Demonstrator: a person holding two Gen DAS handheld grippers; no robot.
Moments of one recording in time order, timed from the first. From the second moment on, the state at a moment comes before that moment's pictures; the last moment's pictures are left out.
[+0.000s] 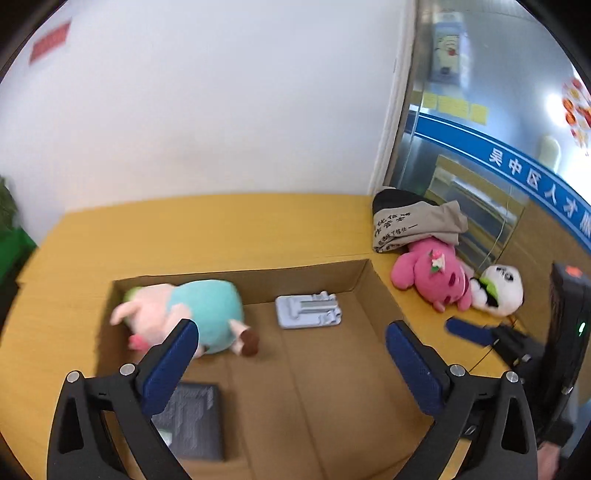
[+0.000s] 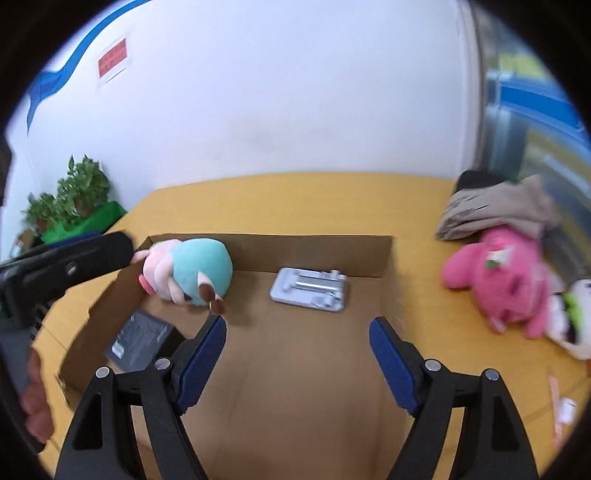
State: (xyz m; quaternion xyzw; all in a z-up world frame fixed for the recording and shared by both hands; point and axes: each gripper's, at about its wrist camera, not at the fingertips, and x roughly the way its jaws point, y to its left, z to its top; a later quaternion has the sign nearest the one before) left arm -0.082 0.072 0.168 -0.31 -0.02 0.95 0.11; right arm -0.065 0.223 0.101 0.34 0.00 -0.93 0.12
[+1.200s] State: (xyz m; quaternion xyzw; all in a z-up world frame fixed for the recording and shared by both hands) left arm 0.051 0.075 0.112 -0.35 -0.06 0.93 0.11; right arm 0.026 0.252 0.085 0.36 0.01 -0.92 0.15
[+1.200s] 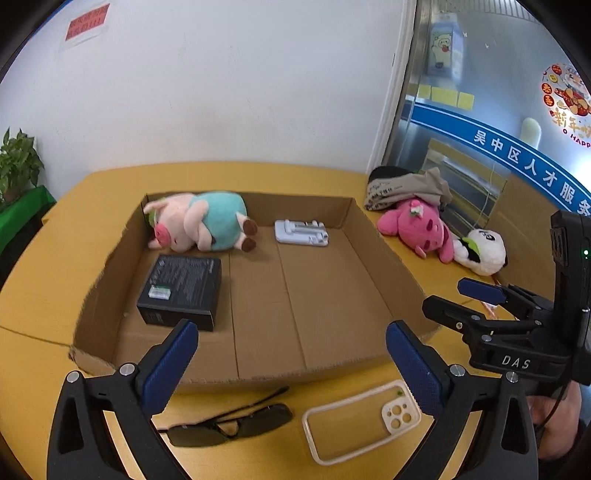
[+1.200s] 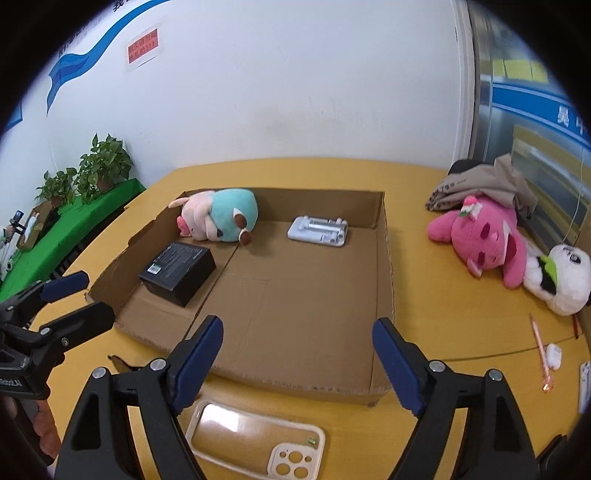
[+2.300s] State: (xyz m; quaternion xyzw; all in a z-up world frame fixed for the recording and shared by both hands) left arm 0.067 0.102 -0.023 -0.50 -0.08 0.85 0.17; right arm 0.071 0.276 -0.040 0.48 0.02 -0.86 0.15
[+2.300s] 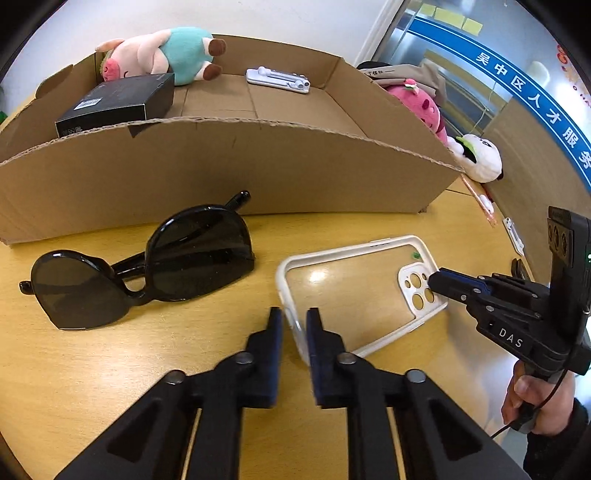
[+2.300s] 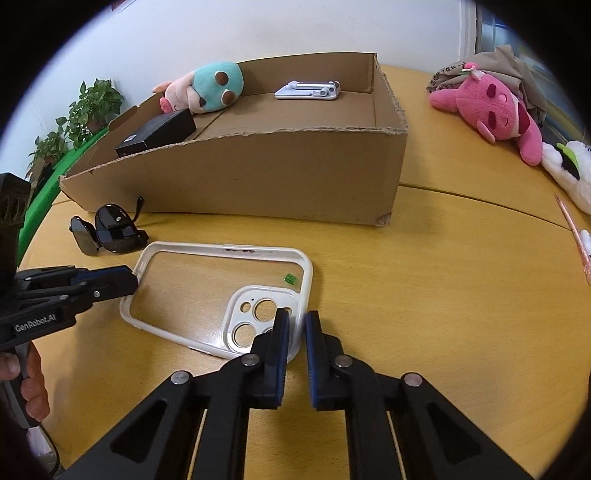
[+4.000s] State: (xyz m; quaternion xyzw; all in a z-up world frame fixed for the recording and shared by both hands) left arm -0.230 0.071 0.061 -0.48 -0.08 0.86 0.17; right arm -0.200 0.253 0.036 0.48 -0.03 -0.87 0.12
